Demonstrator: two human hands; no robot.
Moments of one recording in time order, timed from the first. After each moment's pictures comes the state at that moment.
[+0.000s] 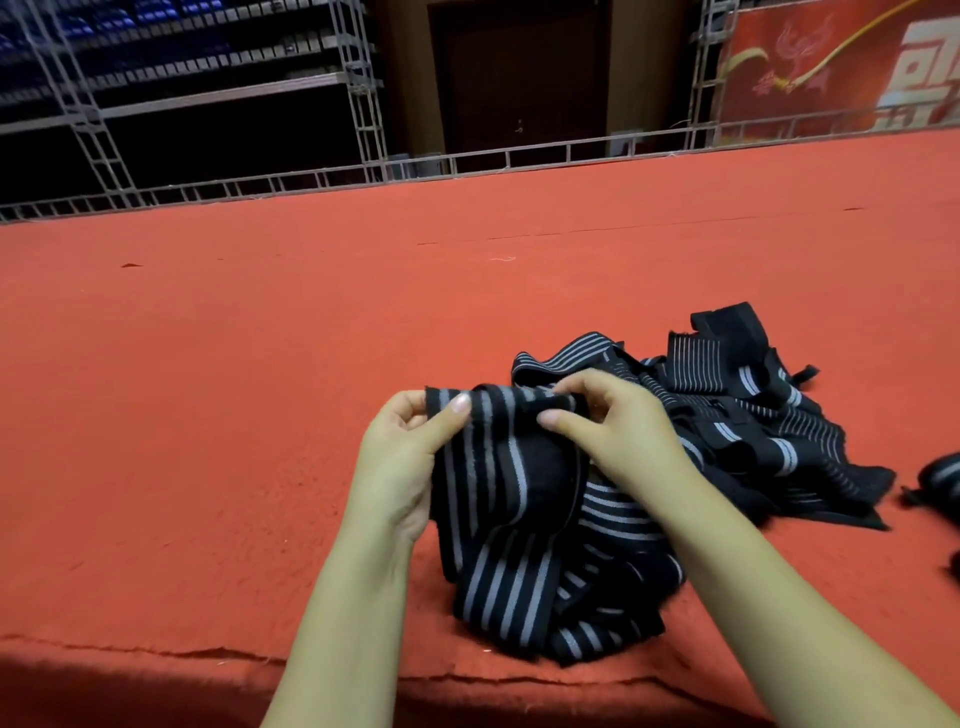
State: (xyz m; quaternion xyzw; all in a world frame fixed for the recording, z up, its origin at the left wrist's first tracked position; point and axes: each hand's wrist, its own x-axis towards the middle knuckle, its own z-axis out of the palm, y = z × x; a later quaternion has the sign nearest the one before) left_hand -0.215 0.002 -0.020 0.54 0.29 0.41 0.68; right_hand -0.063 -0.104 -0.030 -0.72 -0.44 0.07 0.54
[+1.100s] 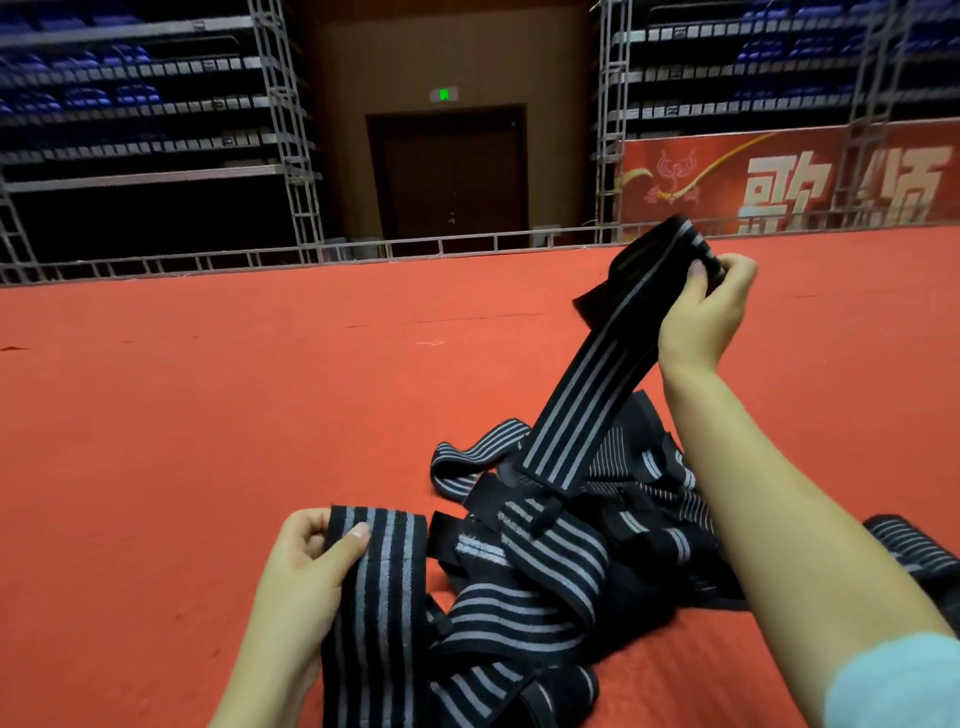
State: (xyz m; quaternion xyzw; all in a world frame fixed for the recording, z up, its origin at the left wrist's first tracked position) left_hand -0.205 -0.002 -0.028 0.61 0.36 0.39 0.59; right_hand 0.139 -0.113 0.076 -0.57 -0.18 -0.34 0.73
